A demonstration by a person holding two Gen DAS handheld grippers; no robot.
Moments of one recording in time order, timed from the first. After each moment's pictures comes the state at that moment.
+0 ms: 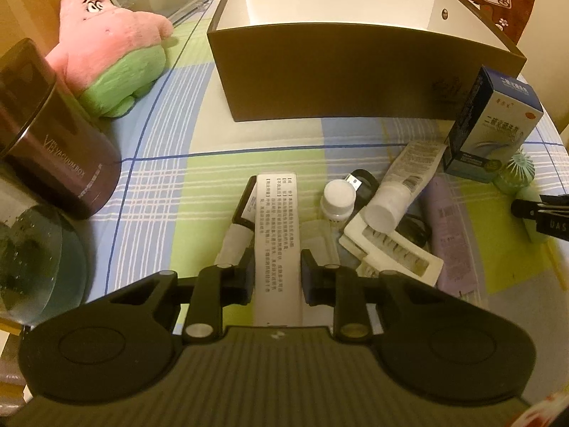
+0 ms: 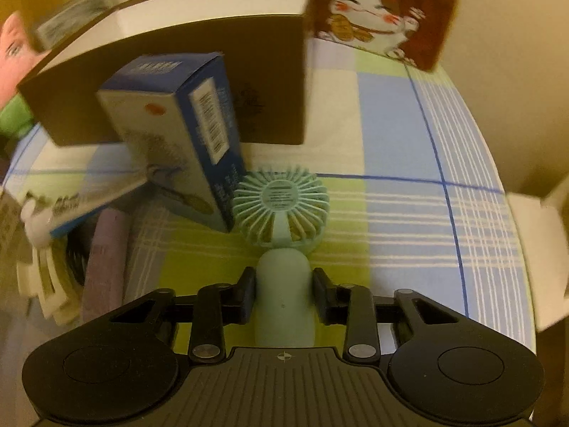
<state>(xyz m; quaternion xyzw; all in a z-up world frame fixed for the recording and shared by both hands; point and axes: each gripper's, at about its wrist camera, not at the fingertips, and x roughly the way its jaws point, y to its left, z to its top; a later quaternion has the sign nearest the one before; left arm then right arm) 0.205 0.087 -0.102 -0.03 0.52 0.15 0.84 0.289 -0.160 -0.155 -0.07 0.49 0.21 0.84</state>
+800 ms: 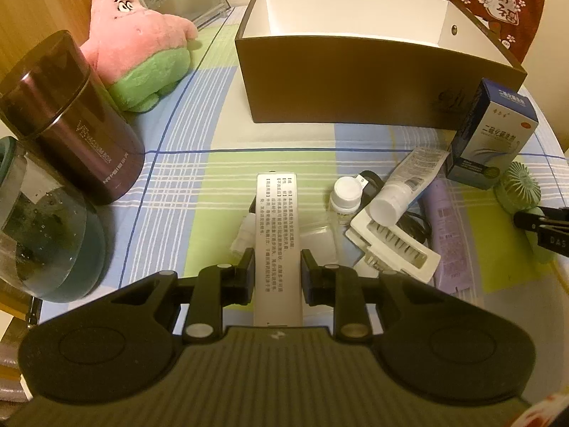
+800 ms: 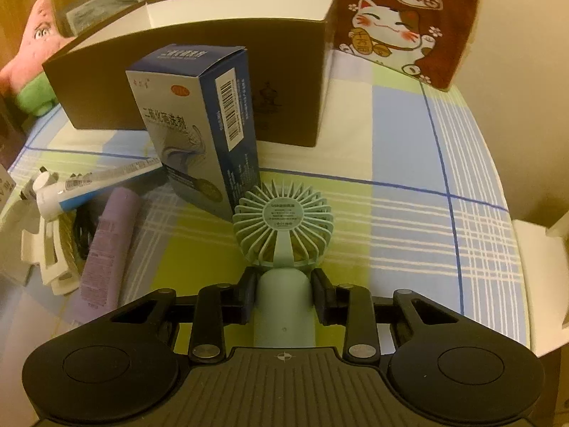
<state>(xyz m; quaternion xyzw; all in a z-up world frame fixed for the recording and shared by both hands) 0.185 0.085 -0.086 -0.04 0.50 0.17 0.85 0.279 -0.169 -0.157 -0.08 0.47 0.24 0.85</state>
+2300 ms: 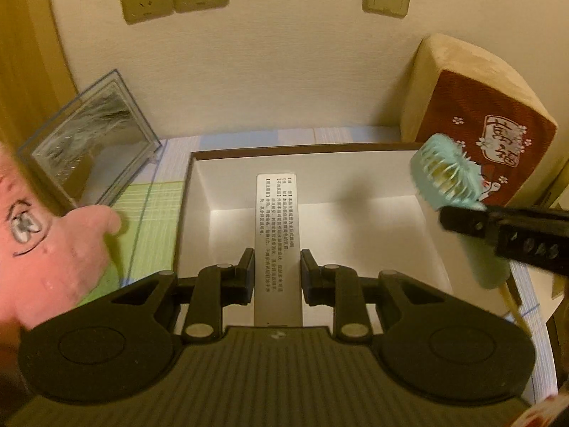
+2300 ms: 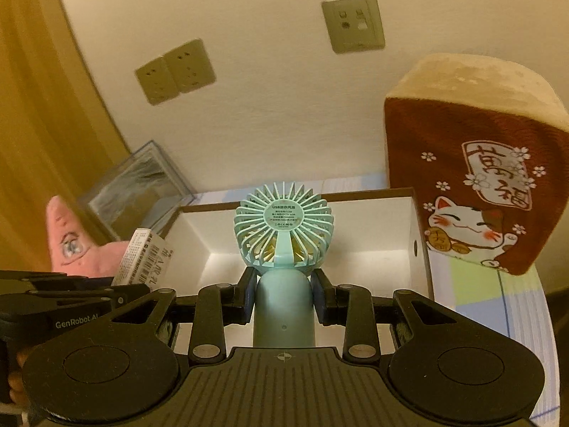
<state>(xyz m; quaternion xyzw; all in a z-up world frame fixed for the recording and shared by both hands) 0.424 0.139 -0.010 -0.04 0.43 0.08 0.90 0.455 -0.062 -0.009 0.07 0.39 0.29 0.87</state>
